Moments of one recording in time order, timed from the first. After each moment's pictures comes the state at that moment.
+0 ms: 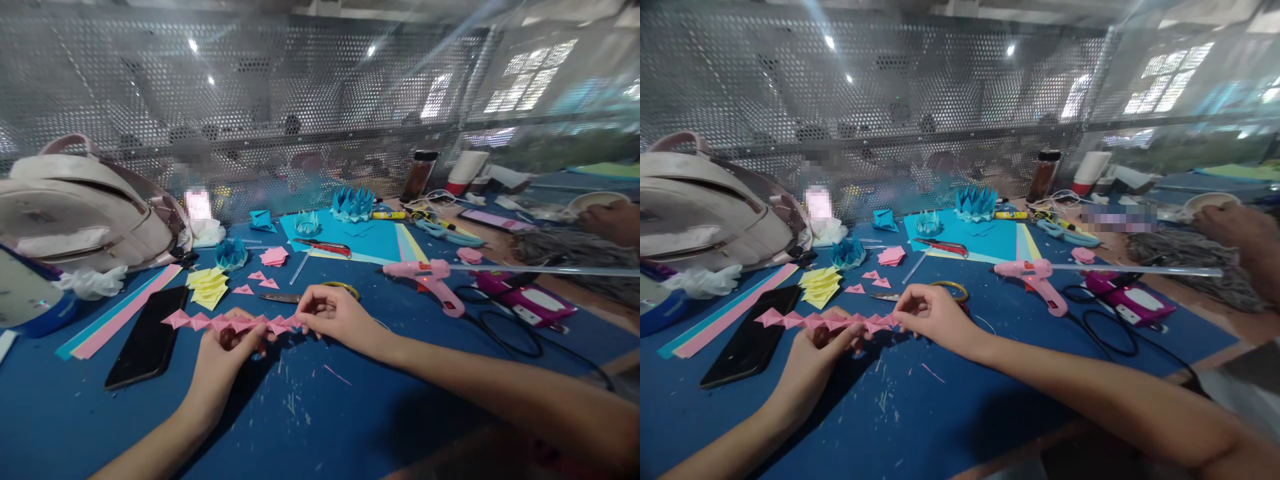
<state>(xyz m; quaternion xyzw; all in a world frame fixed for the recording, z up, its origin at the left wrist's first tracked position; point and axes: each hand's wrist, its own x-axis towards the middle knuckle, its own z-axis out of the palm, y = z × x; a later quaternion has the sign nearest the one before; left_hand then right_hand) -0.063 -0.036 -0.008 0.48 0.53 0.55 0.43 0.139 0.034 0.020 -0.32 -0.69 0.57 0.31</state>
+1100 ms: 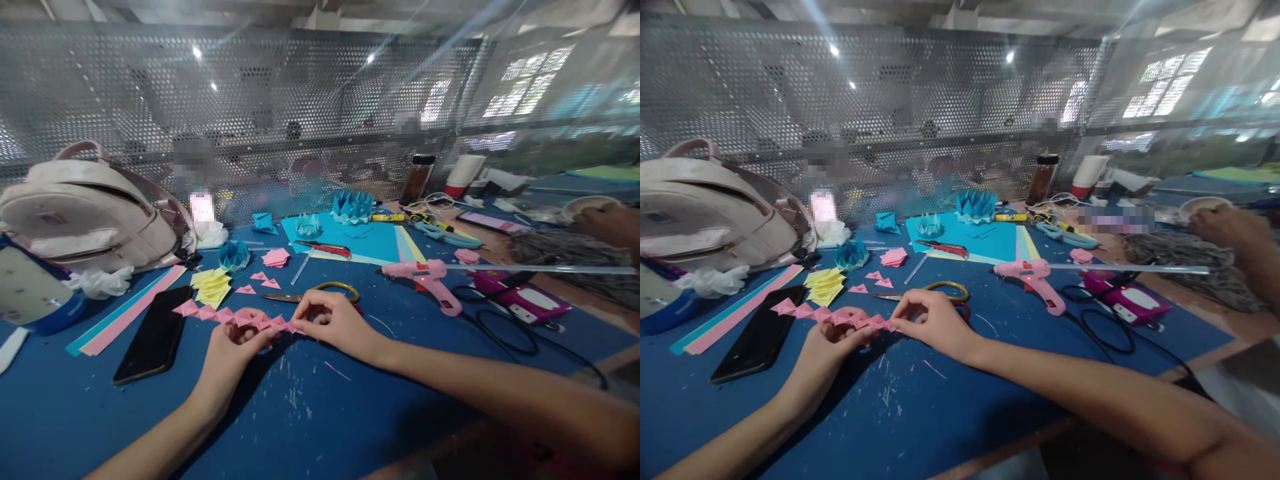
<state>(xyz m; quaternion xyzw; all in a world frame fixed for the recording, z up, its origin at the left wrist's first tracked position) -0.057 -0.034 -0.009 0.45 0.57 0.54 0.43 0.135 0.027 0.012 -0.32 -0.75 0.48 0.33</state>
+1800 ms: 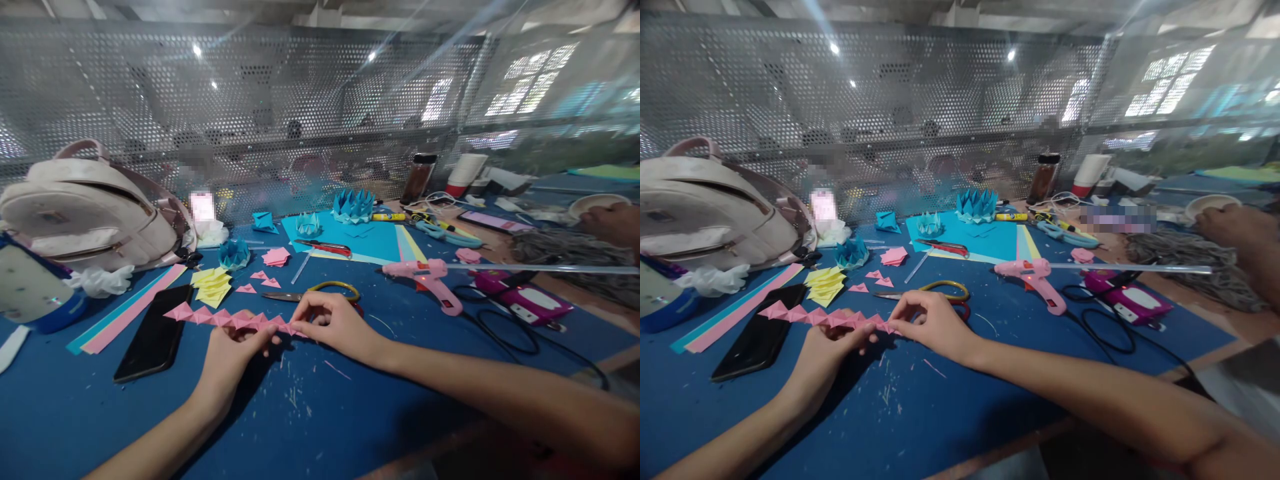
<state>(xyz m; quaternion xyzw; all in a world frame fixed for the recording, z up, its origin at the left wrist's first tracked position) -0.051 -0.039 -0.003 0.46 0.57 0.55 0.41 0.132 0.024 0.013 -0.31 -0.73 0.51 0.33</state>
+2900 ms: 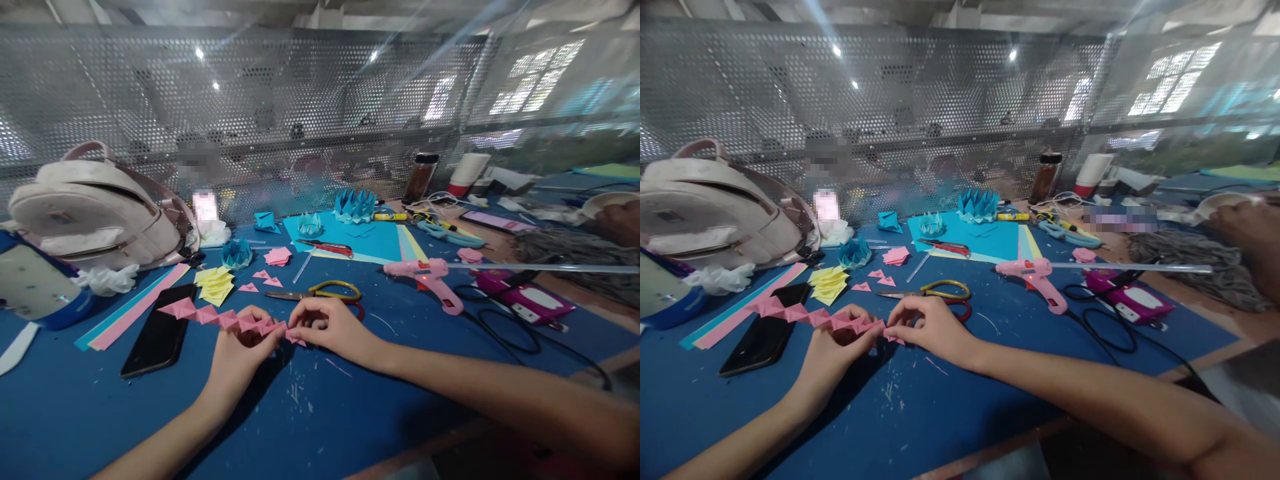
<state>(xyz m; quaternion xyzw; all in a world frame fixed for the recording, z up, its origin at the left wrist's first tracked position) -0.050 -0.040 -0.003 0.52 0.57 0.52 0.36 0.131 0.022 0.006 -0.29 -0.72 0.56 0.29</state>
